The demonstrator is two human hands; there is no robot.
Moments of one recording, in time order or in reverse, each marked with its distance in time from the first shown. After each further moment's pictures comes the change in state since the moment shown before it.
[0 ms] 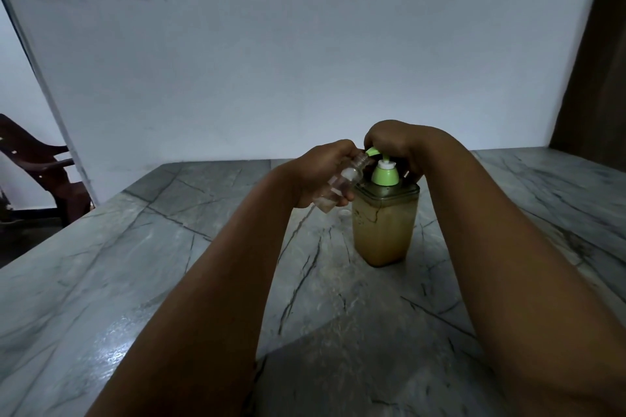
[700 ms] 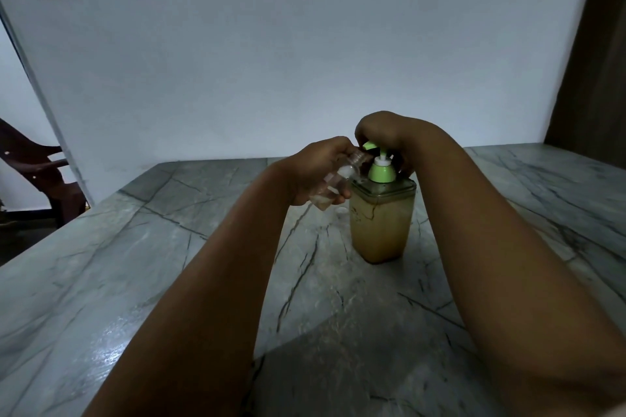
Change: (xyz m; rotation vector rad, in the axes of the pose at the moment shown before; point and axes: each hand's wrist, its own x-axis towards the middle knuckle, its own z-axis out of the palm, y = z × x) left_hand -0.002 0.002 -0.001 -0.005 -0.011 -0.010; right_hand -0.006 -0.010 -0.004 0.025 0.022 -0.032
